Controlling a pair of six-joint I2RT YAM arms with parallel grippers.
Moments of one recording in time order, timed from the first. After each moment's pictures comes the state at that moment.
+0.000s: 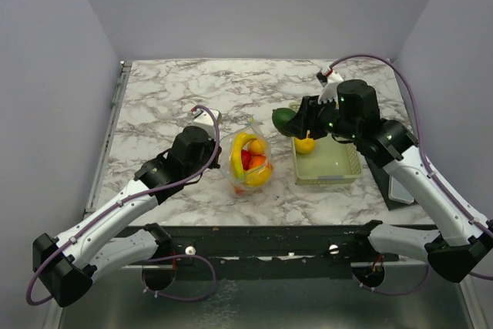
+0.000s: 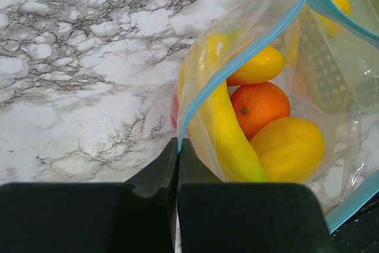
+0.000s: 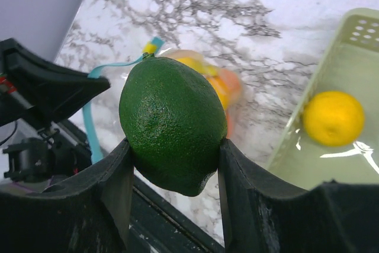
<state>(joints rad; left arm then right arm) -0.73 0.93 0.82 -0.41 -0.23 -0.30 0.58 1.14 1.29 -0.64 -0.15 0.37</state>
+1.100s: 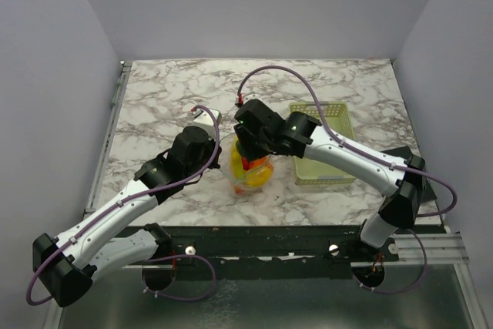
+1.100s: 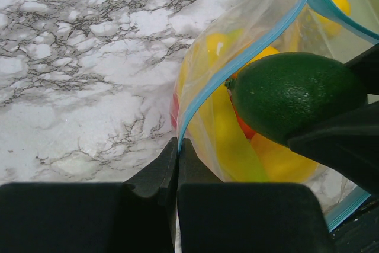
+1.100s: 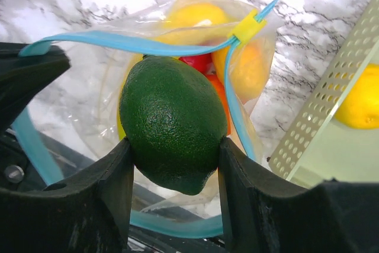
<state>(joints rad) -0.73 0.93 0.82 -0.41 -0.23 -0.30 1.03 1.64 1.63 -0.89 0.29 0.40</state>
